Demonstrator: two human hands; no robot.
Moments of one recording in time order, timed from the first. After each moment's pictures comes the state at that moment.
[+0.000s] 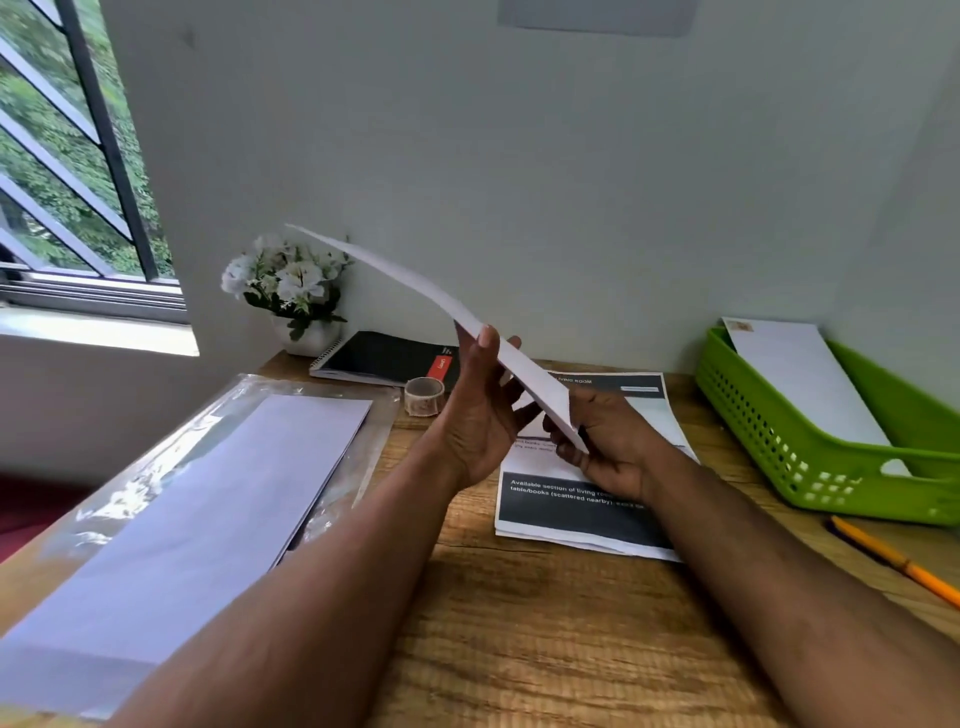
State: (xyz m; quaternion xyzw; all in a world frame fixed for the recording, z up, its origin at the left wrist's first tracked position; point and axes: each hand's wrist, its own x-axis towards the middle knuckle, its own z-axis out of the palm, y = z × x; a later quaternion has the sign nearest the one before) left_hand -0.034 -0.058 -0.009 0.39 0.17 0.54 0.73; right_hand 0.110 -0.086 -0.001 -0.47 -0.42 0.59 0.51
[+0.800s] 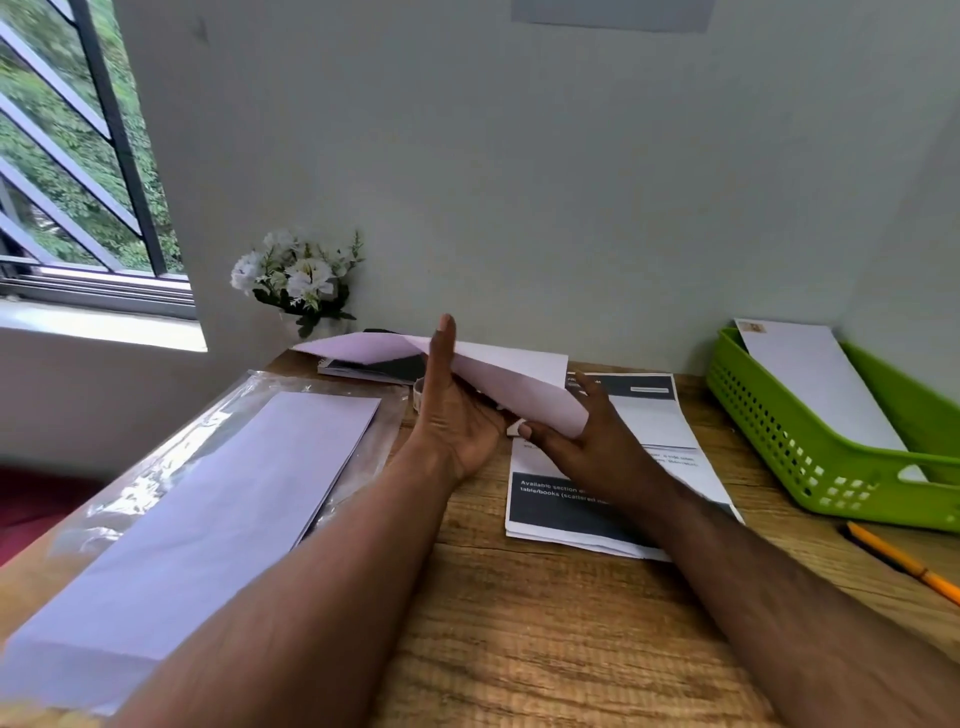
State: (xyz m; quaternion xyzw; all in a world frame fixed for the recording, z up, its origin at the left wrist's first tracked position) left_hand -0.047 -0.048 -0.013 0.24 0.15 0.61 0.74; right_hand 0.098 -0.099 -0.014 -0.56 -0.72 0.19 0.37
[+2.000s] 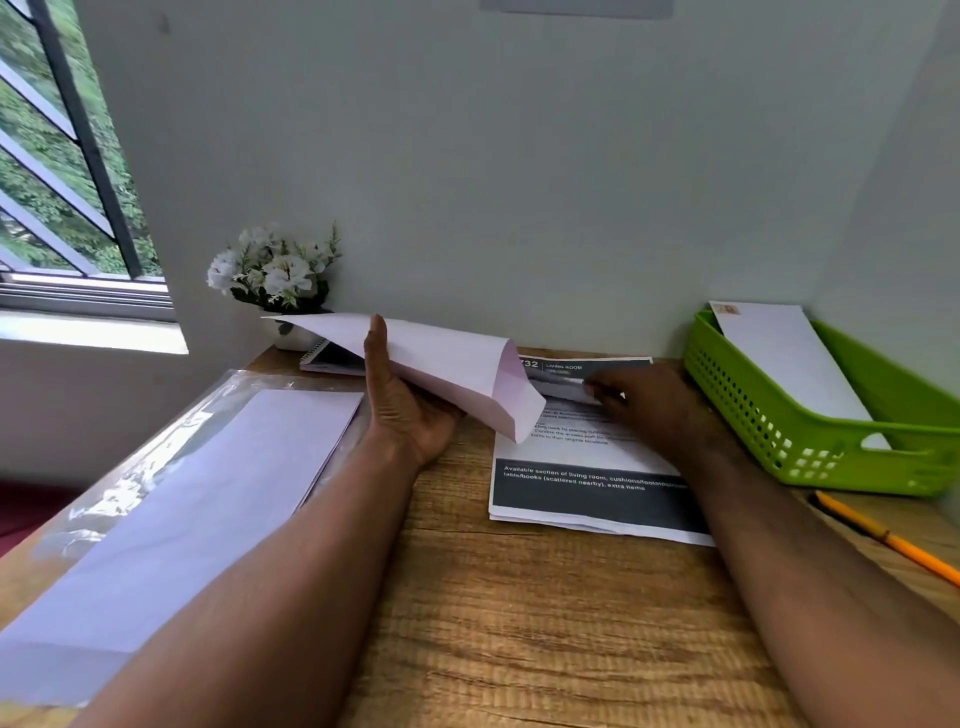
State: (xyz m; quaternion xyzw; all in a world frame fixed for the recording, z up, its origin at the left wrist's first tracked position) left_hand -0.067 -0.043 -0.020 0.23 0.13 0.65 0.71; right_hand 0.185 -0.055 -0.014 -0.57 -0.77 -0.15 0.23
